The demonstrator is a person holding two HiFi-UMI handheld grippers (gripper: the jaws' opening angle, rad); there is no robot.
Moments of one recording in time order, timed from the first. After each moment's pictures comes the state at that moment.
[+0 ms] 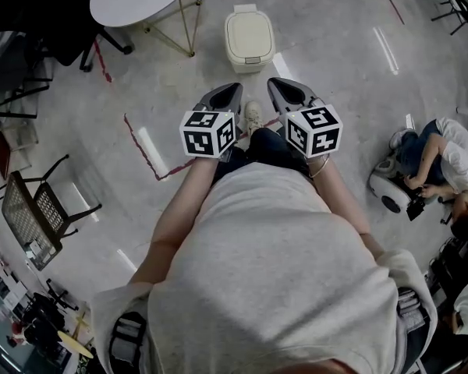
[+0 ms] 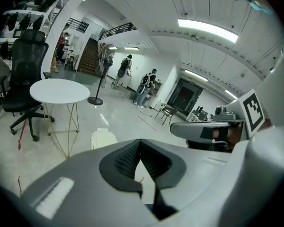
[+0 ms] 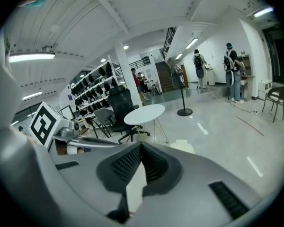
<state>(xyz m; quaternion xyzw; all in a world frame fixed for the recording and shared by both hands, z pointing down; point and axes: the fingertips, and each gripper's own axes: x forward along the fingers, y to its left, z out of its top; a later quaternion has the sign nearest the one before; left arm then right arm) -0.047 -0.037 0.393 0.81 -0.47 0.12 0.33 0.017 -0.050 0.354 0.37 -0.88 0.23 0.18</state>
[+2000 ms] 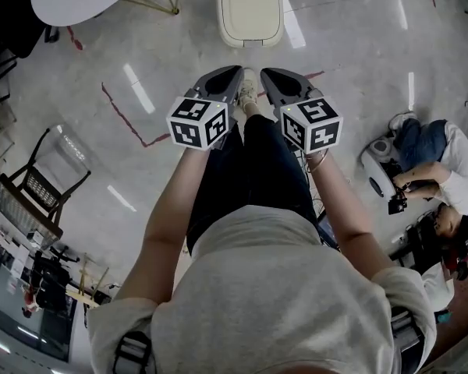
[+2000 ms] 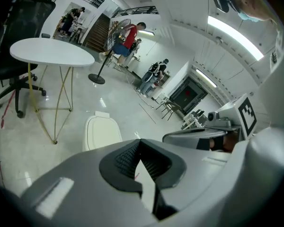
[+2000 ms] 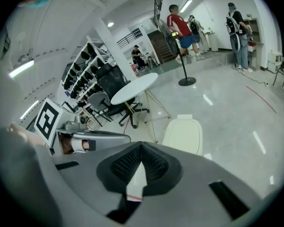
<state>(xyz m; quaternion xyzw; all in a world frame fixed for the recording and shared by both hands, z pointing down) -0.053 -0.171 0.527 0.78 -0.42 0.12 0.45 -0.012 -0.176 0.505 0.30 -0.84 0.36 0.28</state>
